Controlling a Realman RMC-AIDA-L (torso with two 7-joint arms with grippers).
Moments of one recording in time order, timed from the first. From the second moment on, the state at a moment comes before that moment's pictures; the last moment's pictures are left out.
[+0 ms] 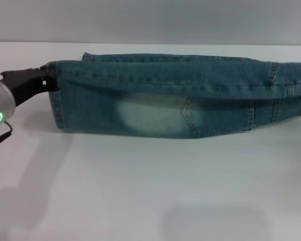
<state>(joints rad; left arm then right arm) 0.03 -2.06 -1.37 -1.74 2.80 -0.57 -0.06 0.26 2.08 2.45 0.55 -1.27 1.16 -1.21</state>
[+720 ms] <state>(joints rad) -0.26 -2.06 -1.38 -1.36 2.76 -0.31 -0.07 0.44 2.04 2.52 0.50 -1.27 0.92 -1.24</state>
